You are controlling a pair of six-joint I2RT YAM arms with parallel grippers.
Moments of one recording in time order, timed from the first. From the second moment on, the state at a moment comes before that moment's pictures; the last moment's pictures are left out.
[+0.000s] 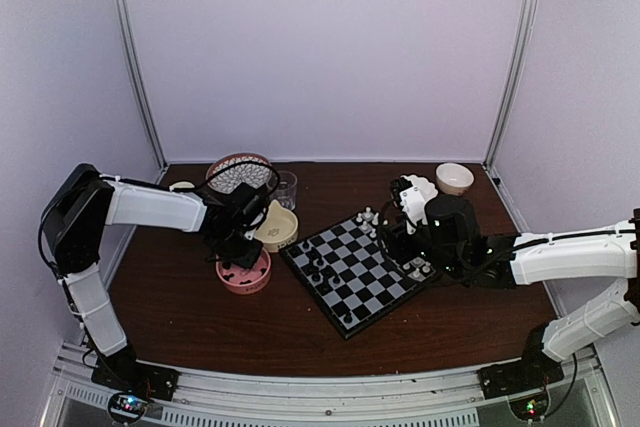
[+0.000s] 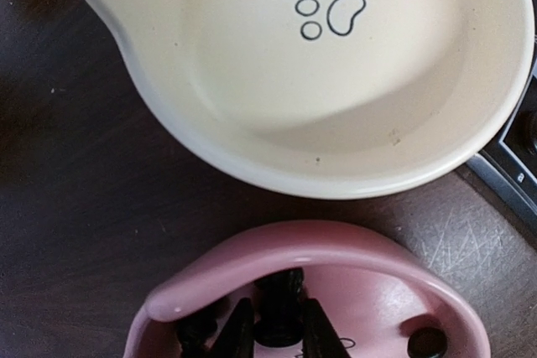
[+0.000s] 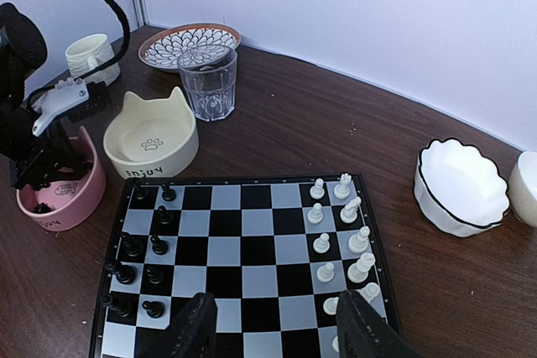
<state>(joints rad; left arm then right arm) -0.68 1.81 1.09 -0.50 -0.22 -0.24 0.91 1.30 0.68 0.21 0.37 0.15</state>
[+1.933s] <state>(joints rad) -1.13 1.29 0.59 0.28 -0.35 0.27 0.92 1.76 1.04 0.29 -0.54 0.57</state>
